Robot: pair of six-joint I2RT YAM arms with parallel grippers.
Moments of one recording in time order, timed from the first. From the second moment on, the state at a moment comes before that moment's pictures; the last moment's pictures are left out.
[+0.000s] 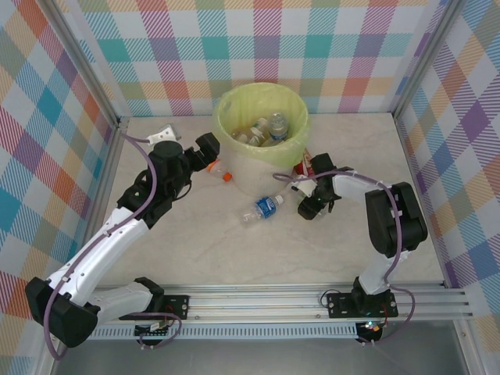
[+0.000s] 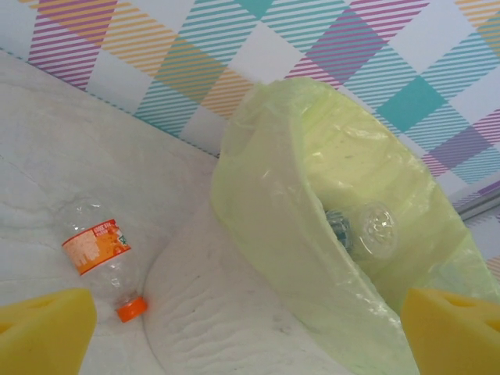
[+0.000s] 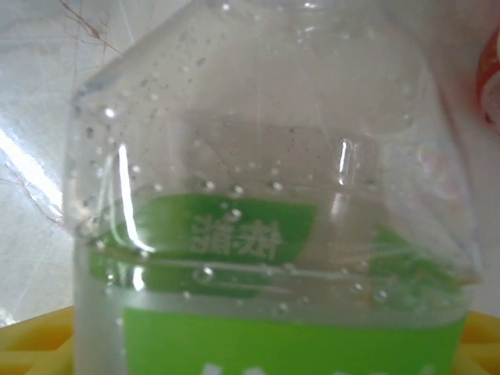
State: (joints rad) left arm -0.51 1.11 1.08 -0.29 -0.28 -0.76; right arm 0.31 1.77 1.03 -0.58 -0.11 -0.60
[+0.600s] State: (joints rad) left arm -0.46 1.06 0.98 -0.21 -0.28 -0.79; right arm 0.33 1.56 0.92 -0.58 -0.03 -0.48
